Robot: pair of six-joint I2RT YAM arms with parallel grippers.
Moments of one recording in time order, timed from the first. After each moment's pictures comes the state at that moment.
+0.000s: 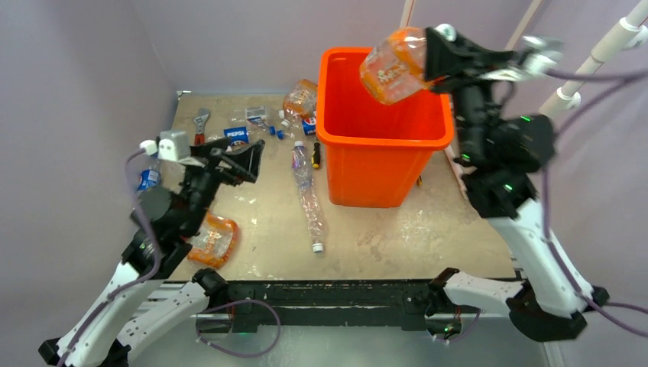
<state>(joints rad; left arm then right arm) -0.67 0.58 0.96 -0.05 -0.22 -0.33 0.66 1.07 1.62 0.17 0.34 0.05</state>
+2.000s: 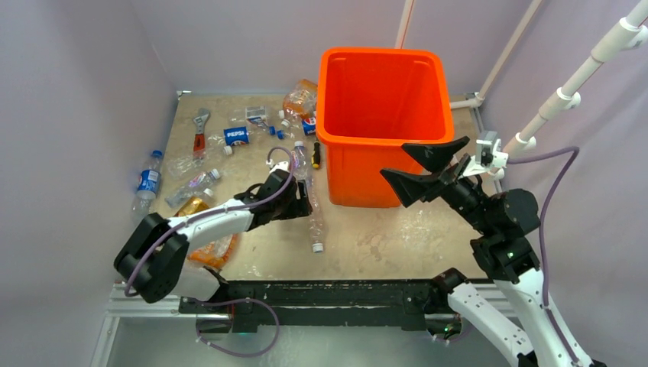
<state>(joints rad) -0.67 1.35 0.70 -0.18 -0.12 -0.75 0.48 0.61 0.94 0.00 -0.35 0.39</state>
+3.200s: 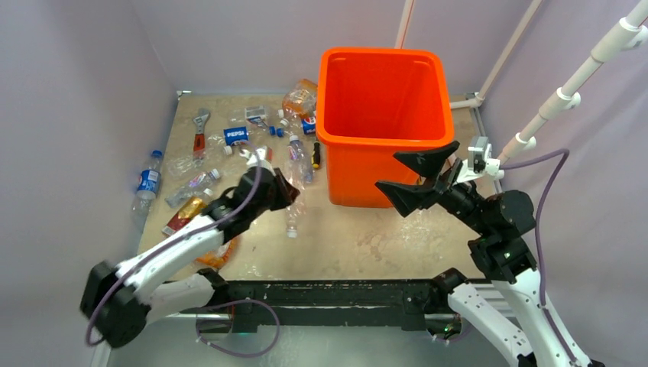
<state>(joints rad) -0.68 1.14 0.69 -0.19 -0.17 -0.81 0.47 0.57 0.89 0.00 -0.45 0.38</state>
